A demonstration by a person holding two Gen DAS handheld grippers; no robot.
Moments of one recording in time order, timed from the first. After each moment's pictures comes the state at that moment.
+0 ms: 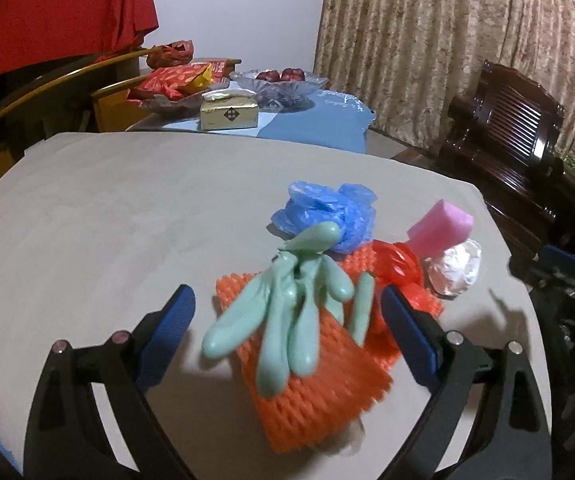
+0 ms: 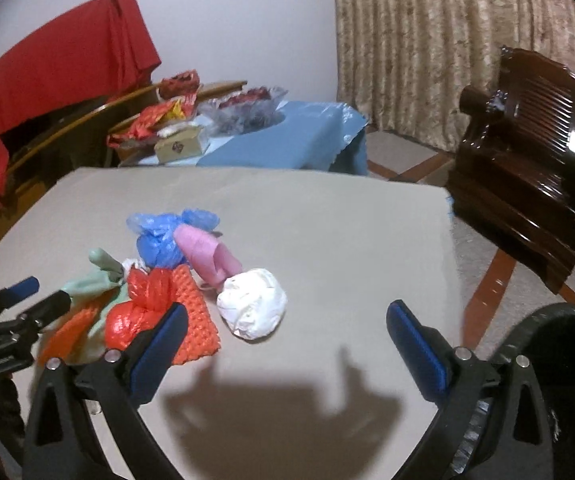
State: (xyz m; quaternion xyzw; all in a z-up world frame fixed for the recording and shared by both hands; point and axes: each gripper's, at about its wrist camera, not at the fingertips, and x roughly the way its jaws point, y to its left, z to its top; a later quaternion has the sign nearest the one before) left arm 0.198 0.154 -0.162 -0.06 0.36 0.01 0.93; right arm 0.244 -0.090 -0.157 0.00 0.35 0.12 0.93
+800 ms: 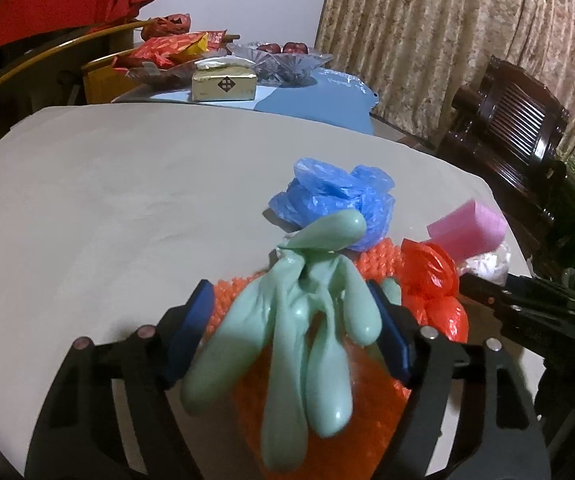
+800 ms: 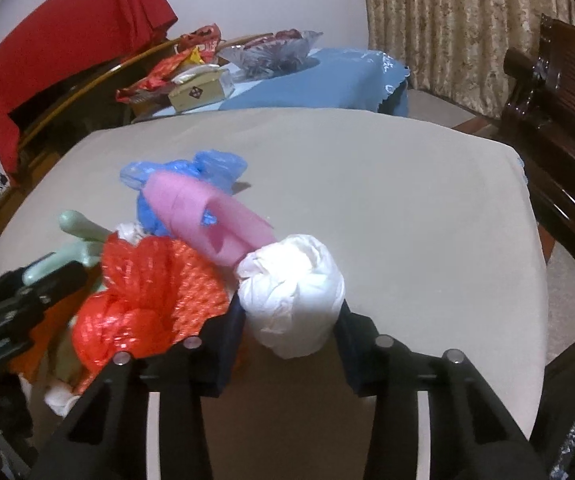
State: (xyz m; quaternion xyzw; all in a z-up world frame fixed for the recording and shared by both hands) left arm 0.235 0.160 -0.196 -0.08 0.39 0.00 0.92; right arm 0.276 -0.063 -0.202 0.01 0.41 0.17 0.89
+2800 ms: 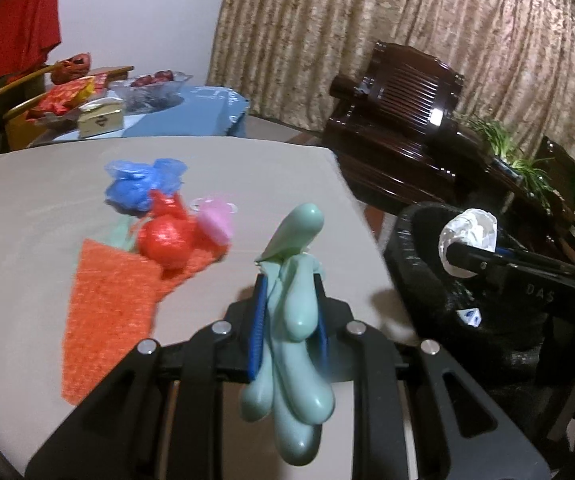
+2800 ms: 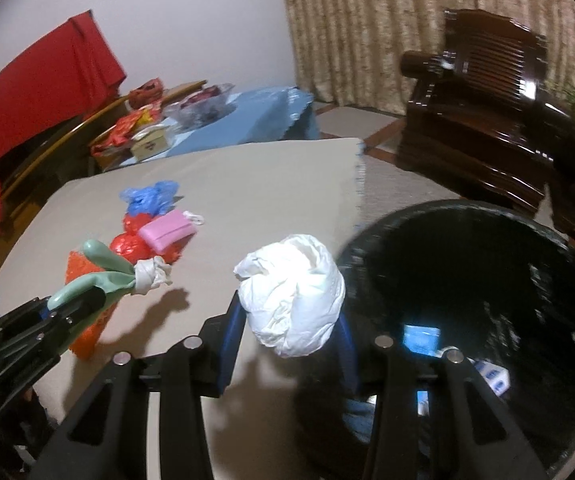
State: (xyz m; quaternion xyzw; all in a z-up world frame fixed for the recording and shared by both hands) left arm 0.110 0.018 -0.152 -0.05 0.35 -0.17 0.92; right arm 0.107 -0.216 -0.133 0.07 0.37 0.06 0.92
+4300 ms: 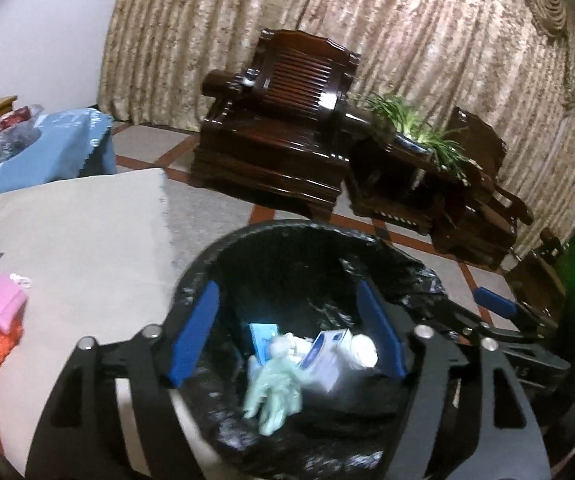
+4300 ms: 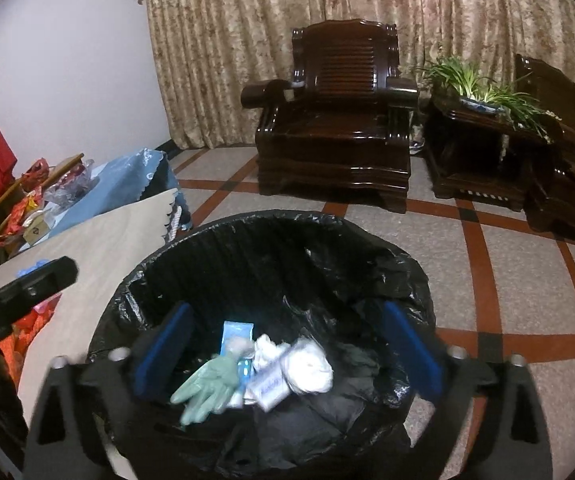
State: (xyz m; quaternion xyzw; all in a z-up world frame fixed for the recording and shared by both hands) left arm 0.129 -0.170 -0.117 -0.03 0.33 -0.33 0.88; right arm 0.032 -0.383 -0.121 0.13 0.31 -0.14 0.93
